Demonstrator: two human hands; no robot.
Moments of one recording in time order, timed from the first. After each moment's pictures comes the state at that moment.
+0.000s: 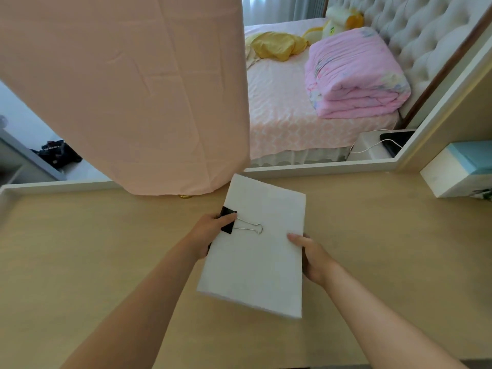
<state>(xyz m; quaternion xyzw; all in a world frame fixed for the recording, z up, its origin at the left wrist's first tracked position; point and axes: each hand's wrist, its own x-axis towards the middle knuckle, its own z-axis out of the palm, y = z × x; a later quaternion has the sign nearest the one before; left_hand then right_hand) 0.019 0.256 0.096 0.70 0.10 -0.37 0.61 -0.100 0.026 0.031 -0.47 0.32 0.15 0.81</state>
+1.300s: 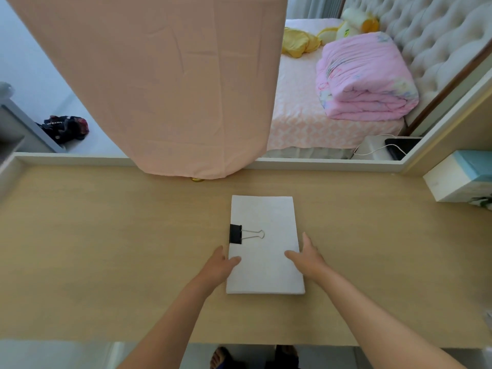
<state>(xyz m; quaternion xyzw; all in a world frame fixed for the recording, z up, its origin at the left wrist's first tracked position) -0.076 0.309 0.016 0.79 0.11 -0.39 0.47 -0.127 0.069 0.020 -0.81 0.33 0.21 0.45</state>
